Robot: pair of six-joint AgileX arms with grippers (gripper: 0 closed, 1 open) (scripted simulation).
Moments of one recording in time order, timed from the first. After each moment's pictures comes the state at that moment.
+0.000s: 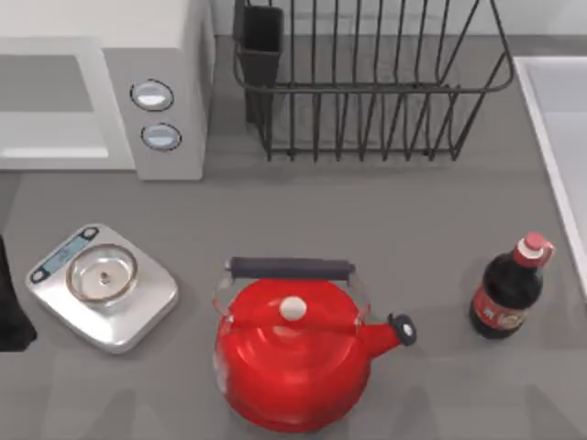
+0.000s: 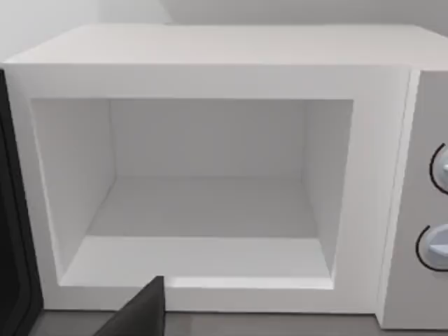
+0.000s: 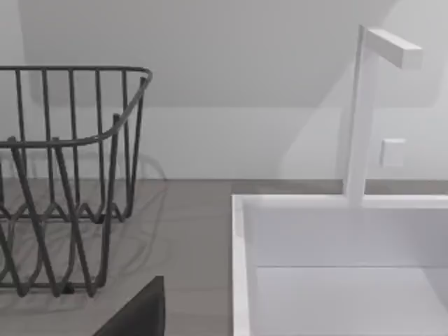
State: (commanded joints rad) left arm 0.00 0.00 0.00 0.00 0.00 0.00; right arm 0.00 0.00 0.00 0.00 0.00 0.00
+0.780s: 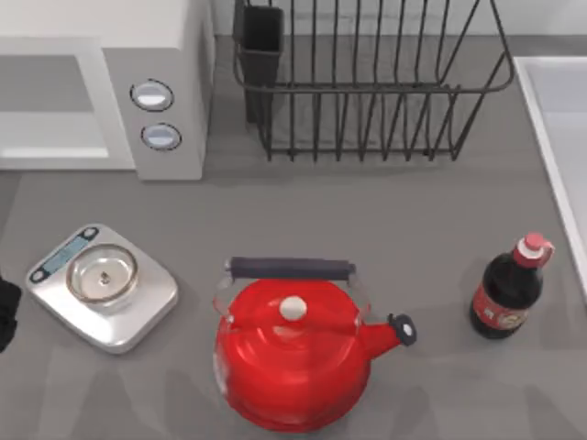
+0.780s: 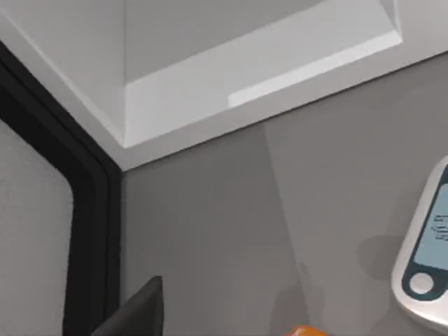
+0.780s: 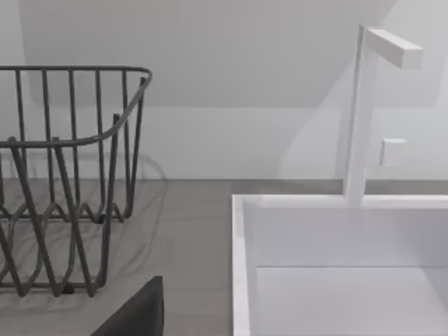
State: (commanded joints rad) left arm 0.07 0.54 0.36 -0.30 0.00 0.44; right arm 0.00 0.00 0.00 0.00 0.00 0.00
